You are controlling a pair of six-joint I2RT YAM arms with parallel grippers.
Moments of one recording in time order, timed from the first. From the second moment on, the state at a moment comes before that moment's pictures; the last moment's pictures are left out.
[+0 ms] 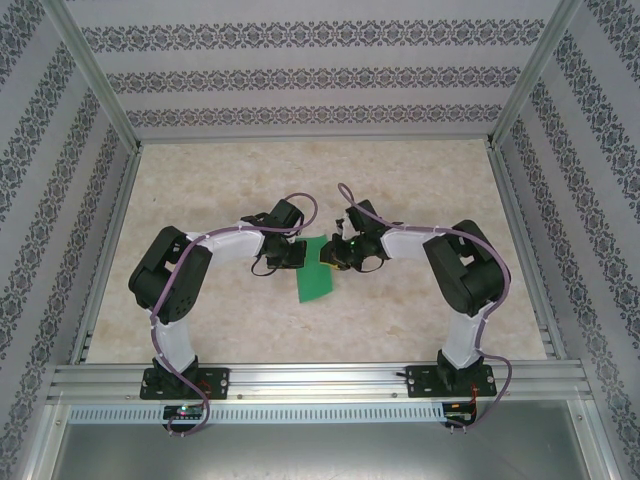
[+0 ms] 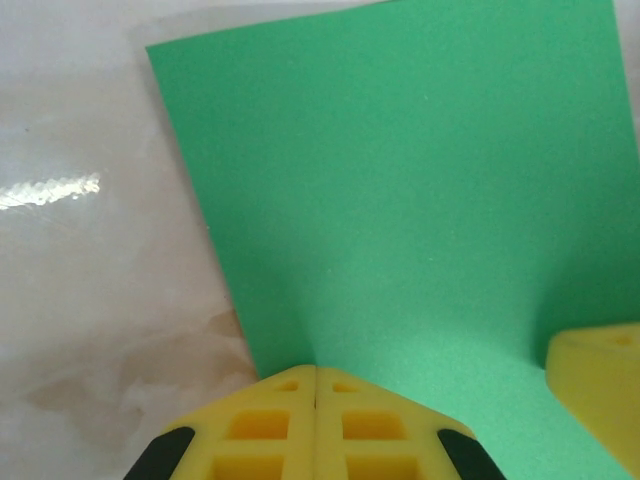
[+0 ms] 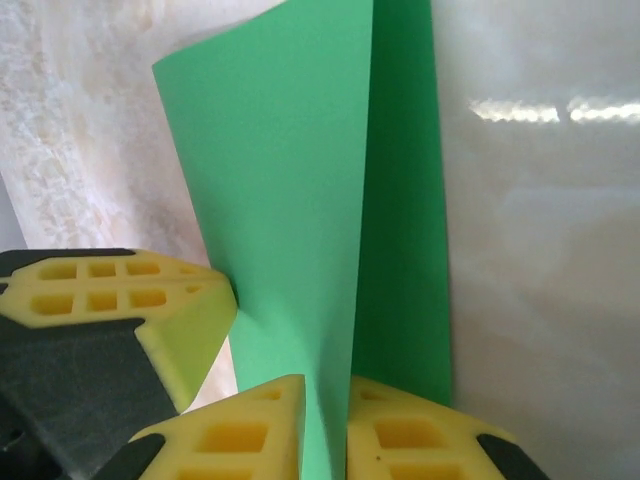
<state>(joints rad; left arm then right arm) -0.58 1.86 1.11 -0.45 0.22 -0.56 0.52 1.88 0.98 -0.14 -0.60 0.74</state>
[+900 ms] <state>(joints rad) -1.13 1.59 0.96 -0.44 -0.19 -0.42 0.50 1.87 0.96 -0.07 -0.68 0.82</state>
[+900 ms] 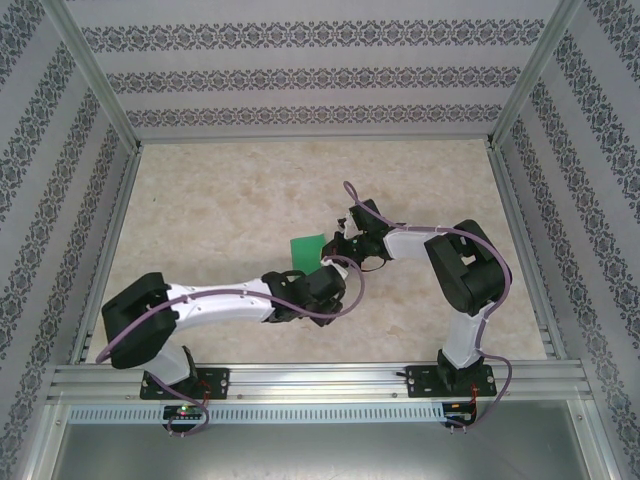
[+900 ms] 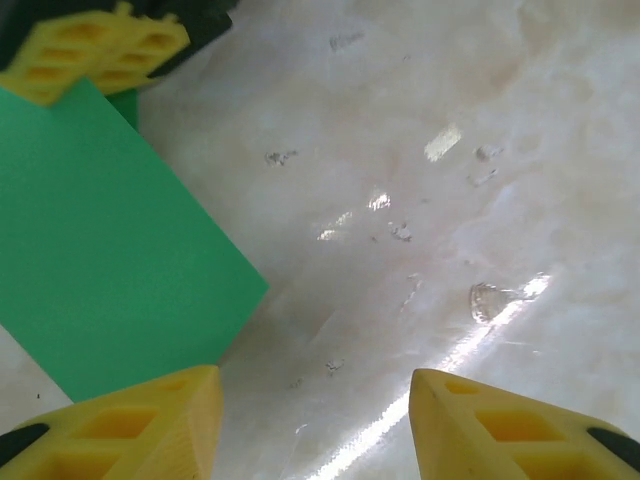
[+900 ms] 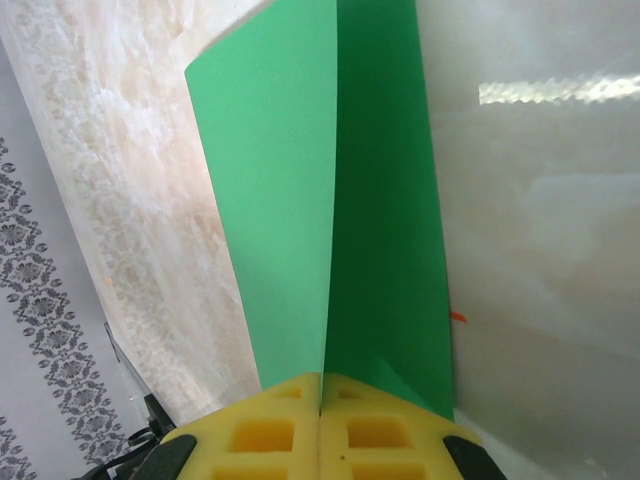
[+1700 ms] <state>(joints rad) -1.13 1.65 1.01 -0.49 -0.40 -0.37 0.49 1.87 0.95 -0.11 -0.68 0.80</state>
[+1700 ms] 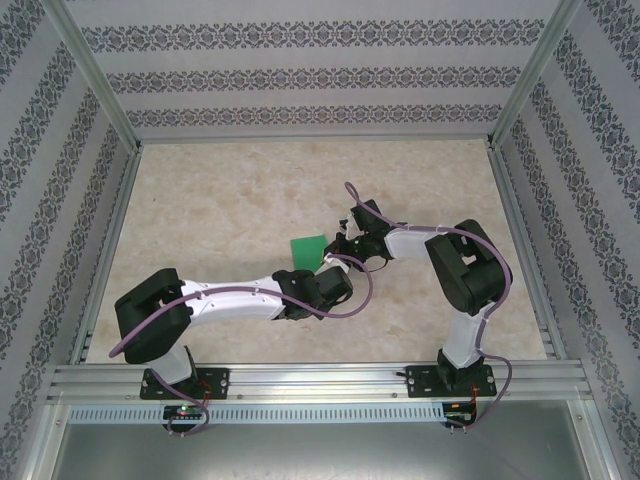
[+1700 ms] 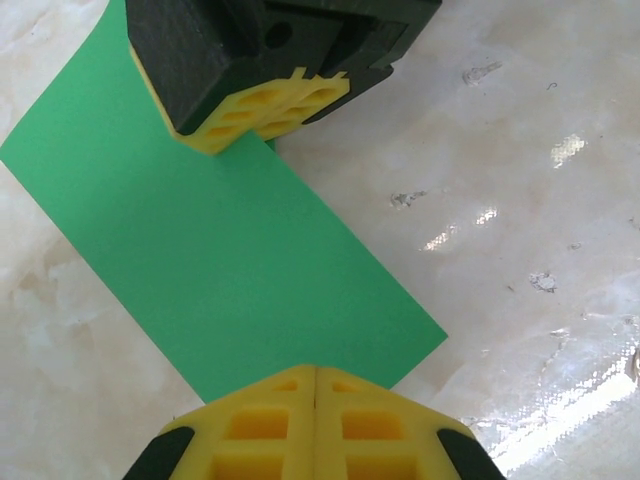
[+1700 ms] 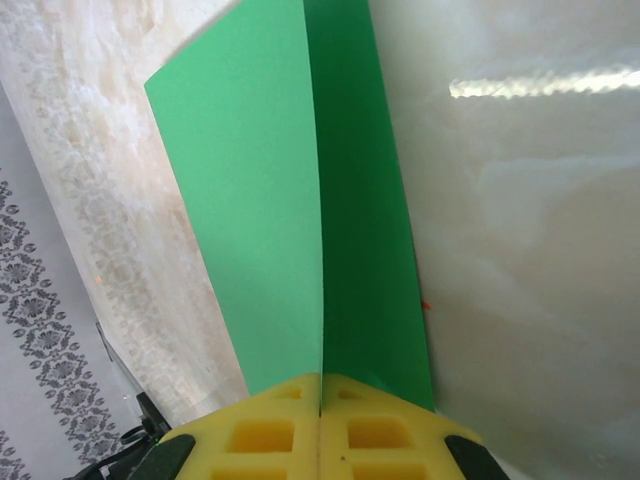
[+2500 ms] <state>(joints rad) -1.15 1.72 1.00 -0.47 -0.40 -0.34 0.49 1.87 0.95 -0.10 -0.70 0.81</state>
